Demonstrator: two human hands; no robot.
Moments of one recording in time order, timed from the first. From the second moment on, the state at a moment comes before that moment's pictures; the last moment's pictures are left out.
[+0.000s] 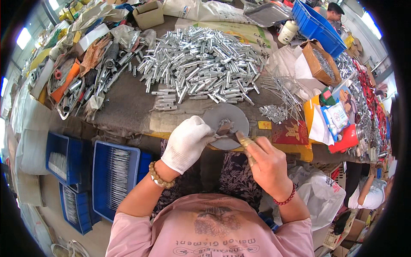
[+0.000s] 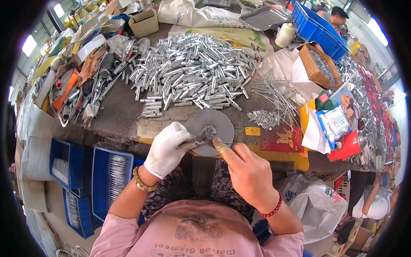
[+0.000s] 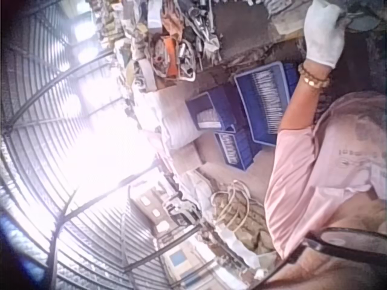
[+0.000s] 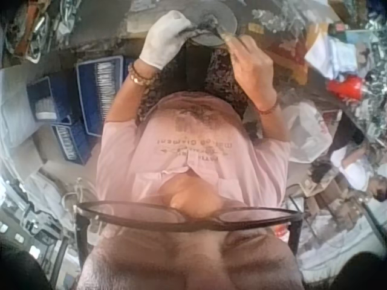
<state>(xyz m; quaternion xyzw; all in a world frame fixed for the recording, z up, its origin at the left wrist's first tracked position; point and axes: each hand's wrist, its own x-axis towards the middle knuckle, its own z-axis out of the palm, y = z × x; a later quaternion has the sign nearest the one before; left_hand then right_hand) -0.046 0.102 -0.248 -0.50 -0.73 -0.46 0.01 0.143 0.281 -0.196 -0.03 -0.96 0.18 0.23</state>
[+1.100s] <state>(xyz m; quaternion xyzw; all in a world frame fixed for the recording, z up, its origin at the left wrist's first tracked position) -0.058 0.103 -0.235 -0.59 -0.73 -0.35 0.02 0.116 0.313 -0.211 -0.03 -0.96 0.18 0.19</state>
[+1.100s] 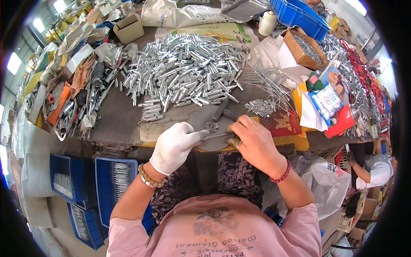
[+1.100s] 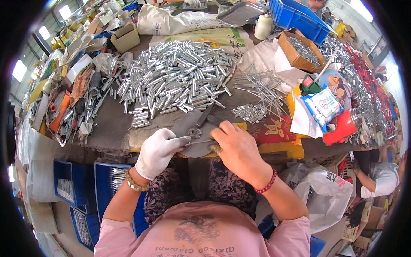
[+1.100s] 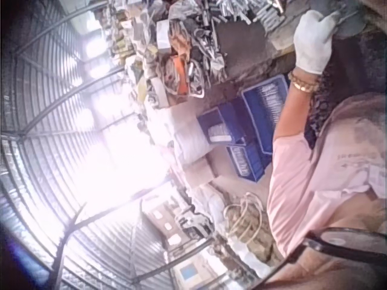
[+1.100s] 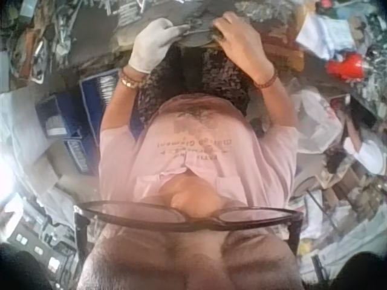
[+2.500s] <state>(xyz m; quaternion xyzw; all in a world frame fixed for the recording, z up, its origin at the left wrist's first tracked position) -0.061 0.097 -0.245 -0.59 -0.74 -0.33 0.03 0.108 0.312 -0.210 0.00 -0.96 0.08 0.27</state>
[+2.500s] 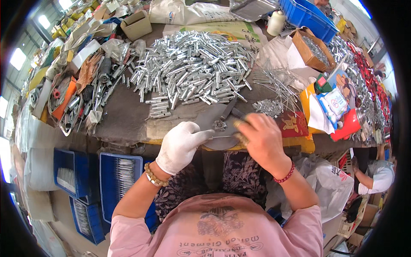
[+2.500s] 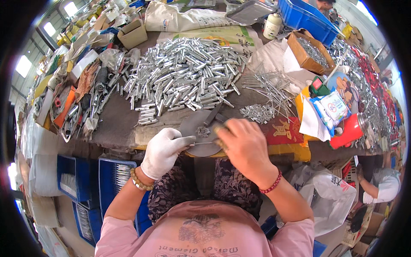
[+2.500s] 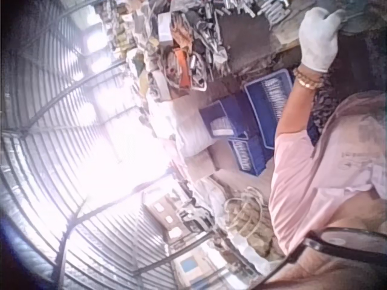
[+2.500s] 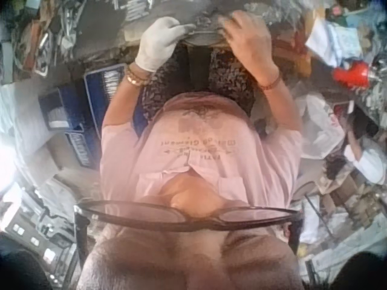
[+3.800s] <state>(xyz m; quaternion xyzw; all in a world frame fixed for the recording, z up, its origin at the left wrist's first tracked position) -0.062 0.097 -0.240 -0.51 -0.75 -0.42 -0.09 0.133 0.291 -0.192 -0.08 -0.92 0.28 0.26</state>
